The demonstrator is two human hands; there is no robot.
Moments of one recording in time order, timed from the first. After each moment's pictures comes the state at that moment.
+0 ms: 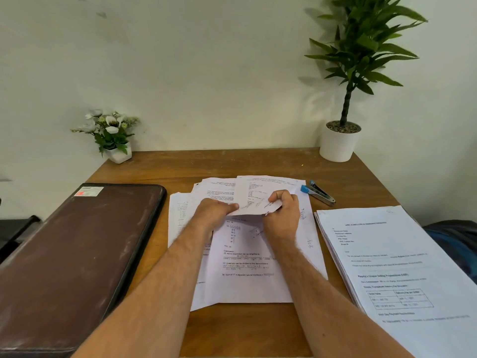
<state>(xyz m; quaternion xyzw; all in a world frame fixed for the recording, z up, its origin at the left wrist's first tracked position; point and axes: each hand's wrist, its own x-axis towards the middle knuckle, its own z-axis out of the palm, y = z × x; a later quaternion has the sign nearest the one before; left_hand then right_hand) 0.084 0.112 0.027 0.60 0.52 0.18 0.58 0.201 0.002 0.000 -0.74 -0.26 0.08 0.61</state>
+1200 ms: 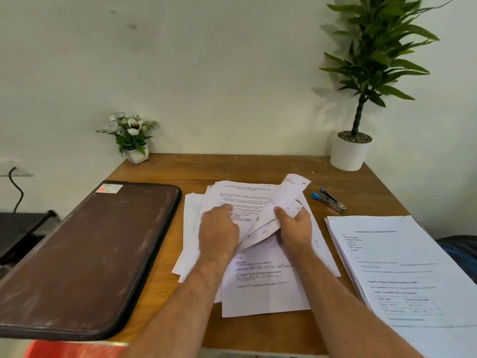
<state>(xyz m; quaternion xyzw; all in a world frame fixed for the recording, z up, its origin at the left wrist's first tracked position) 0.061 0.064 0.026 0.79 0.51 0.25 0.23 0.211 -0.008 -0.001 -0.64 -0.16 0.29 0.70</state>
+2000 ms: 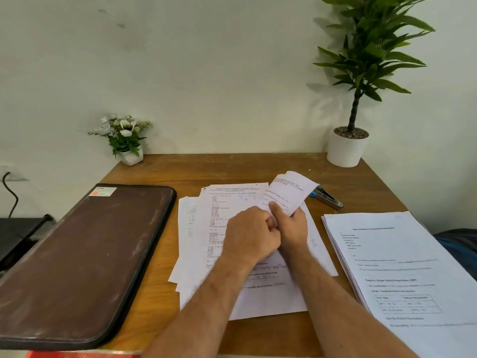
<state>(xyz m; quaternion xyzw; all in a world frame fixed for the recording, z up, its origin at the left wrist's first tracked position) 0.086 0.016 0.060 0.87 0.40 0.18 0.22 0.194 -0.010 0.000 -0.62 -0.22 0.25 0.71</state>
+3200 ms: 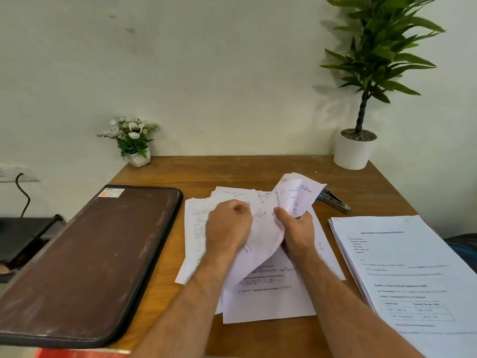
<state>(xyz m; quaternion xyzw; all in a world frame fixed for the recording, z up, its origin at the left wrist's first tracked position) 0.070 0.051 0.059 0.74 0.52 0.26 0.33 0.207 -0.009 -0.003 -0.62 -0.20 0.29 0.70</state>
